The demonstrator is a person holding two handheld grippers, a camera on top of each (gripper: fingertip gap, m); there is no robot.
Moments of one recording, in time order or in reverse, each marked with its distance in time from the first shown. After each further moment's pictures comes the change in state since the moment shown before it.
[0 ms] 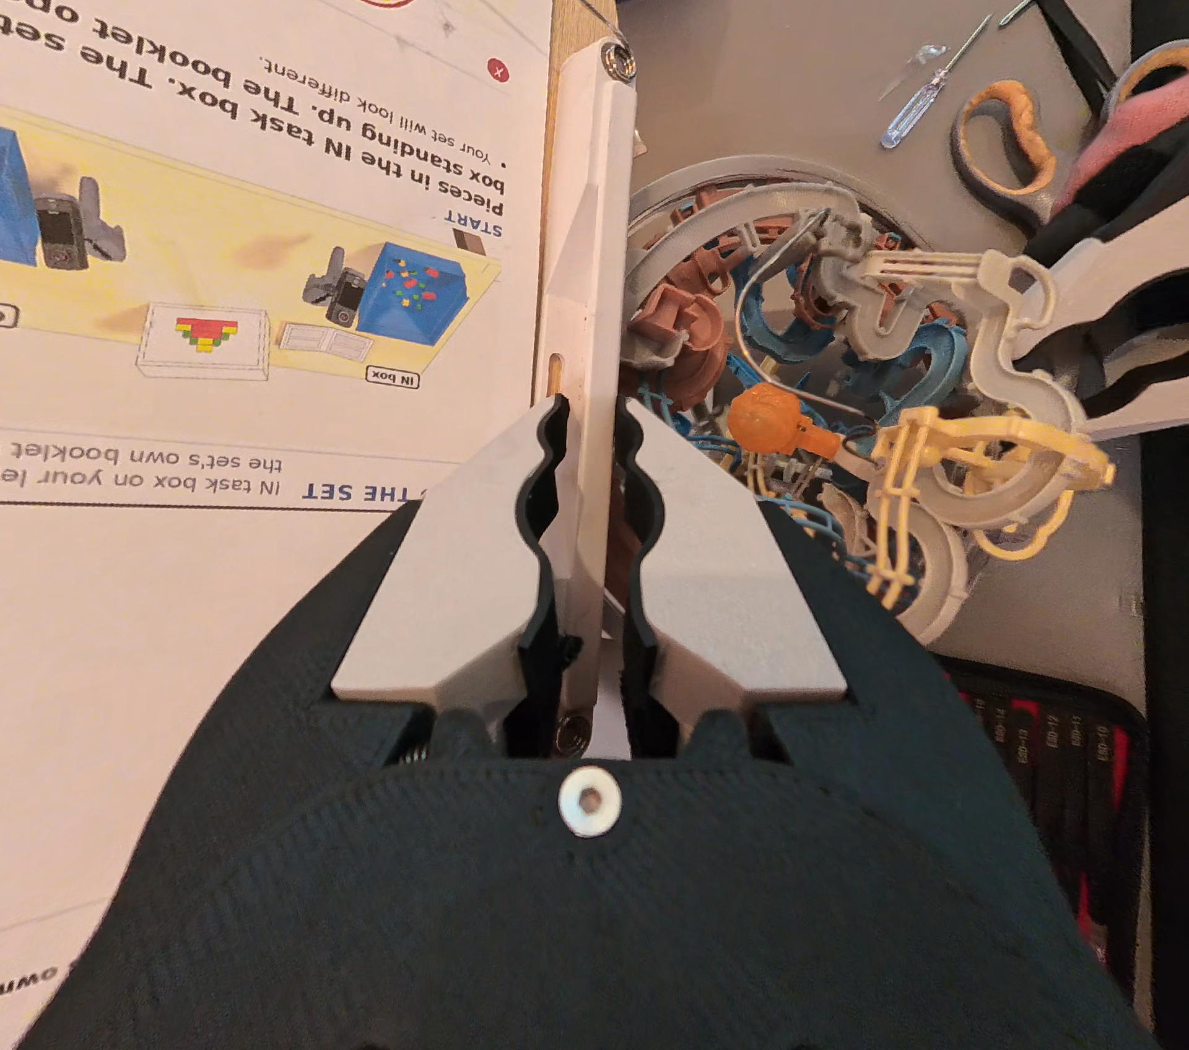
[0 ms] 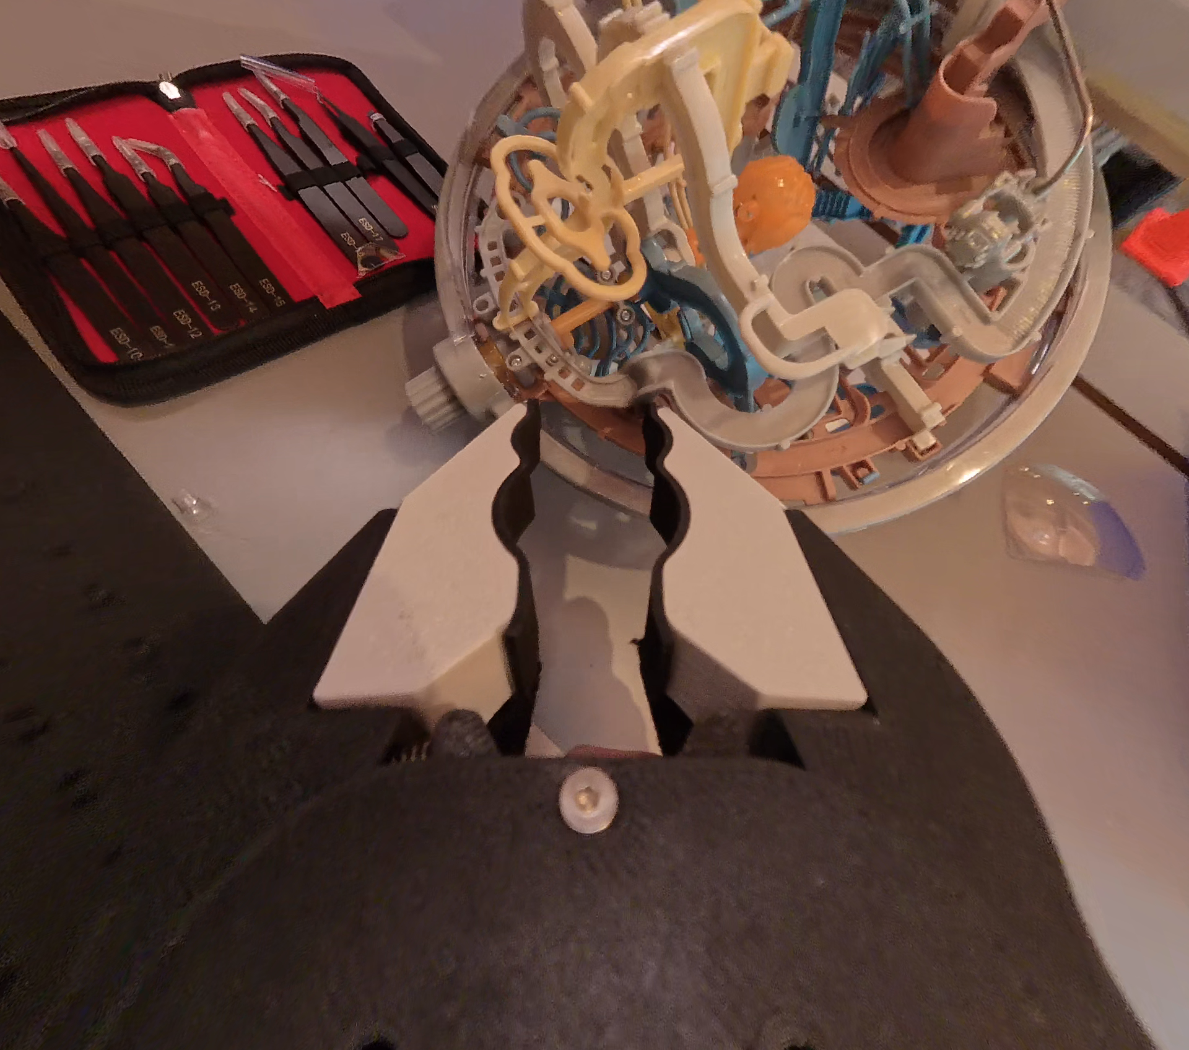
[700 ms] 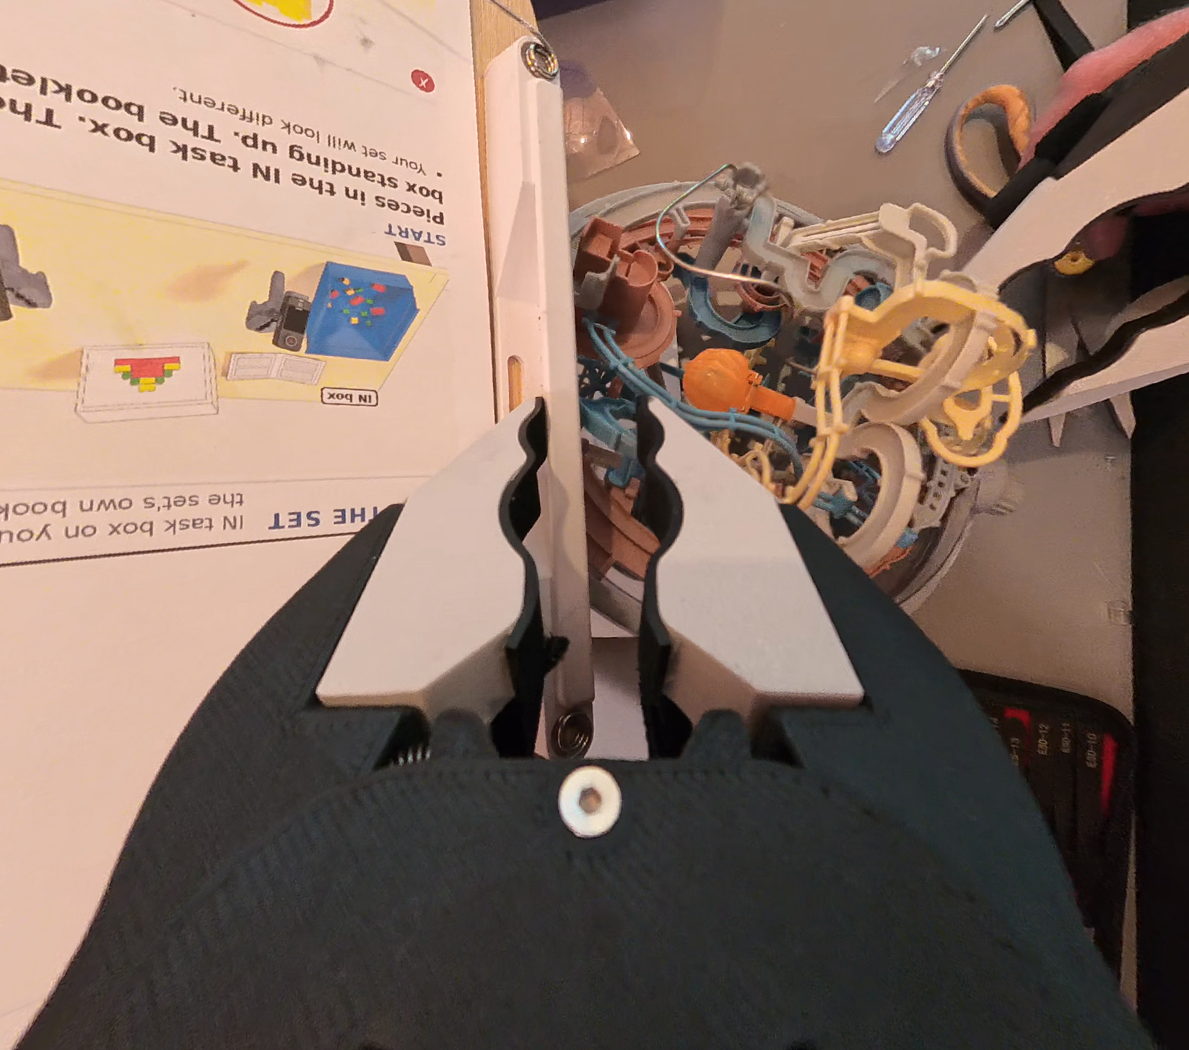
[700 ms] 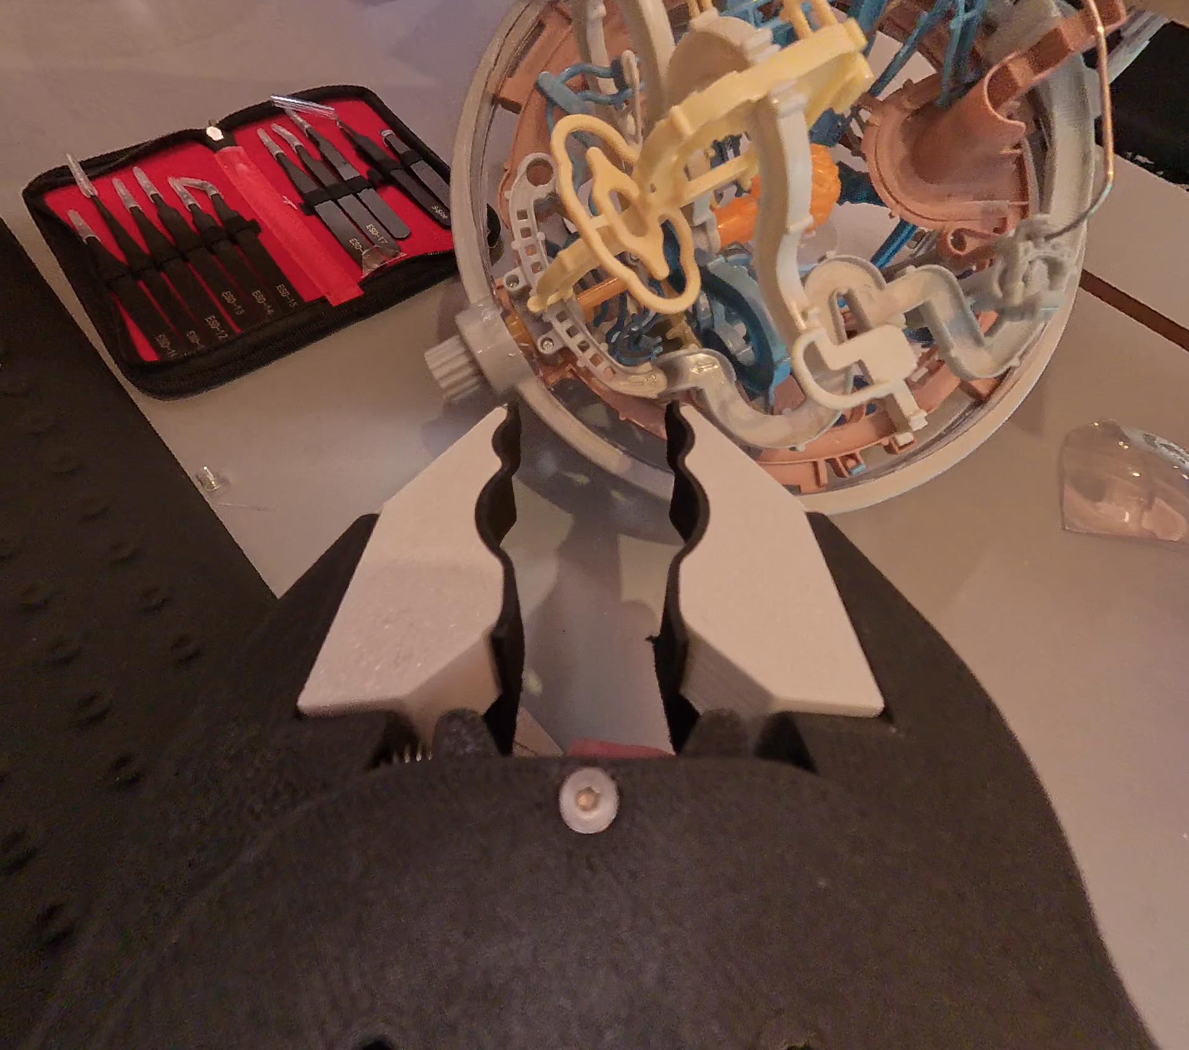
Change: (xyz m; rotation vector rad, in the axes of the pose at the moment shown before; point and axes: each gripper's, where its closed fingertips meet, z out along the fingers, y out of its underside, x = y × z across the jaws) left arm 0.003 -0.006 0.008 -0.017 0.019 -0.003; right arm 0.018 0.009 -0.010 0.014 -0.105 0.111
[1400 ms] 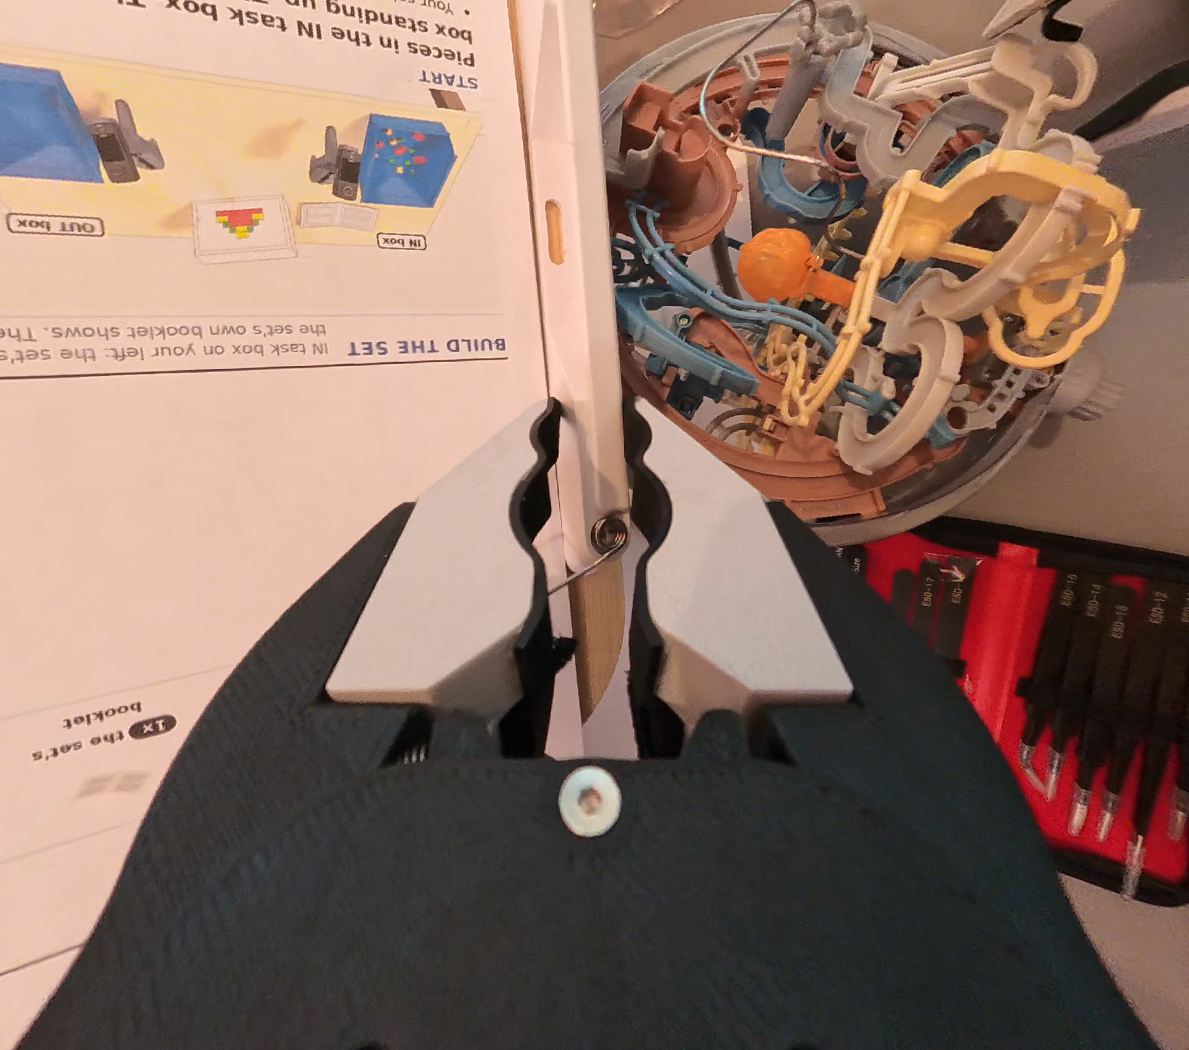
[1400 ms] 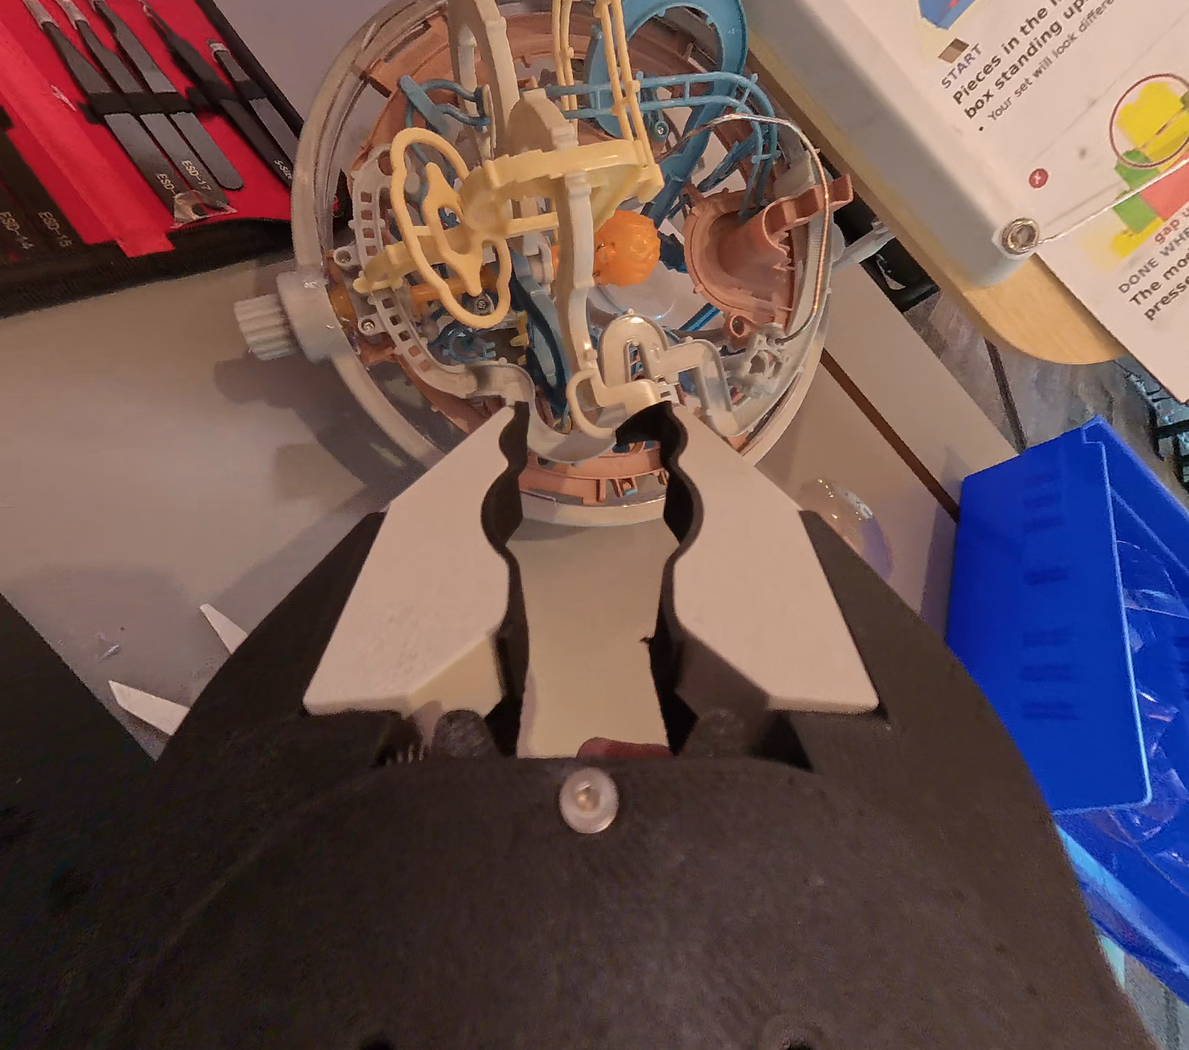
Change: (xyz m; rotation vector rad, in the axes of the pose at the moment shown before) left arm -0.011 0.034 -0.036 -0.162 -0.152 0.137; right arm 0.038 -0.029 -0.009 -0.066 0.230 -0.305
